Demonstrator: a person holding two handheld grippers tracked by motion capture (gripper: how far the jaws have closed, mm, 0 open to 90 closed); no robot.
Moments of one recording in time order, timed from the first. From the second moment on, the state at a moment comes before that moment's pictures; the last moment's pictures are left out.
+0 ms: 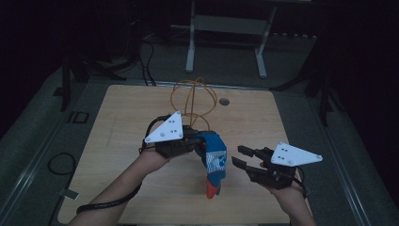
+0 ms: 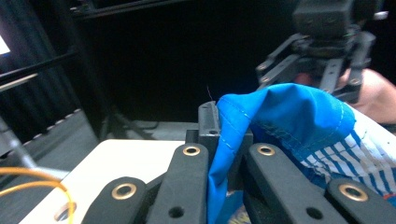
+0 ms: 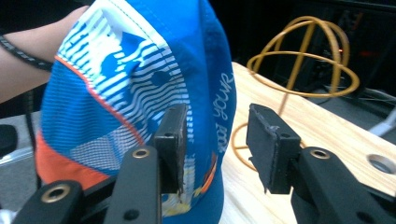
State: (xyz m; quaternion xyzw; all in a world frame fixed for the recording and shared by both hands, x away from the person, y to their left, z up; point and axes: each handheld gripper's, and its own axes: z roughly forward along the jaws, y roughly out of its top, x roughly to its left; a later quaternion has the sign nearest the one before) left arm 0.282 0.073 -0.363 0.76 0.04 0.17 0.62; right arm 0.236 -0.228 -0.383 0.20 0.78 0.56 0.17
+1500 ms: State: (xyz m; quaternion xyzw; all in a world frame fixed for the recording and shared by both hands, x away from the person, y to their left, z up) left arm 0.272 0.087 -0.367 0.78 0.03 0.14 0.61; right arm 0.235 -0.223 -0.357 0.19 0.75 0.60 0.20
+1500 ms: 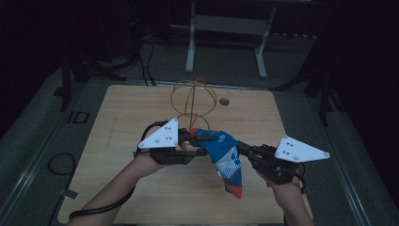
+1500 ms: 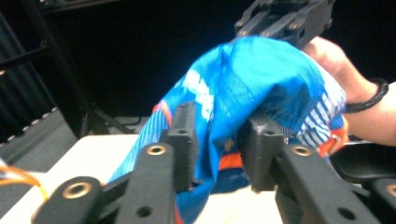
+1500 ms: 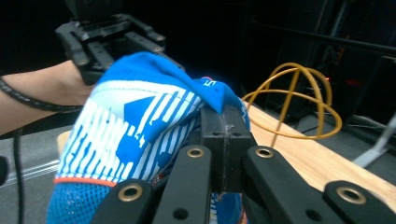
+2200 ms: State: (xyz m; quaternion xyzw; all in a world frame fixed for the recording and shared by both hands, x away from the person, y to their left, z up) left arm 0.269 0.135 -0.411 0.77 0.15 0.17 0.60; right arm 0.262 -0.236 -0.334 0.22 0.73 0.61 0.24
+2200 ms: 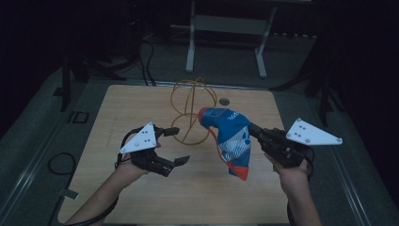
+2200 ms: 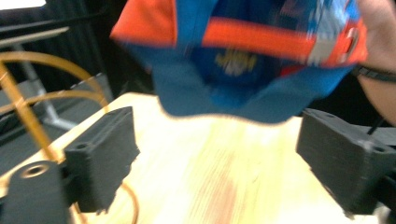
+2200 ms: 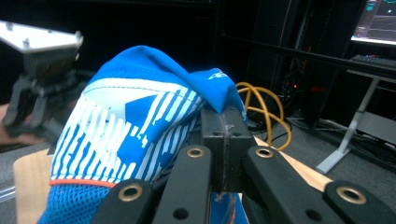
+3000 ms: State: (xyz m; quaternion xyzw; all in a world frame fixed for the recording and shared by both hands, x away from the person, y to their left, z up) left arm 0.240 0.206 -0.513 0.73 0.30 0.25 0.57; right arm 0.363 -0.174 -0.290 0.26 0.72 0.57 0.30
